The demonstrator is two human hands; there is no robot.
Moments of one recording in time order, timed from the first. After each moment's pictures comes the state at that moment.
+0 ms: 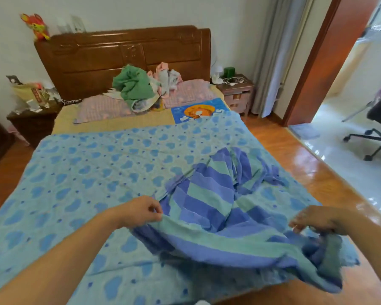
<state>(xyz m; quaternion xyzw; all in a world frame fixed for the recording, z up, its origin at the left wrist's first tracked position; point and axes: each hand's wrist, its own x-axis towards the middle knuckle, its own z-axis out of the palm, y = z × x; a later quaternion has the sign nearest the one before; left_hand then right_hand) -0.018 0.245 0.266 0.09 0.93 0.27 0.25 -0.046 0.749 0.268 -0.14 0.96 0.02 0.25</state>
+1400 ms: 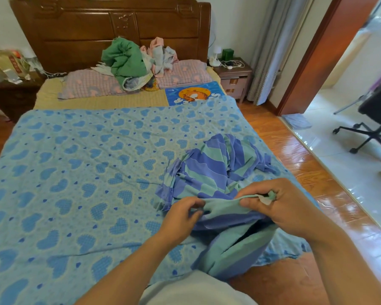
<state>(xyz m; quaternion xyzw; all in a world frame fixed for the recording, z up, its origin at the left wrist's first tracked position) 0.018 0.372 0.166 0.08 0.86 0.51 0.03 0.031 0.606 0.366 -0.20 0.84 -0.49 0.11</state>
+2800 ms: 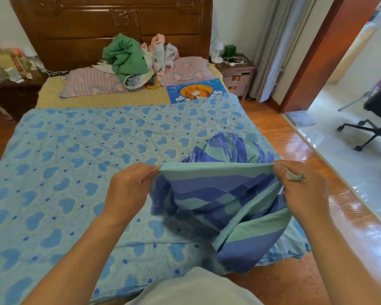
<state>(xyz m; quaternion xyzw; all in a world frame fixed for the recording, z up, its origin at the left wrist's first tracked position) 0.005 0.269 0.263 0.09 0.91 0.28 -0.29 0.000 0.630 0.324 0.05 0.85 -0.49 -0.18</state>
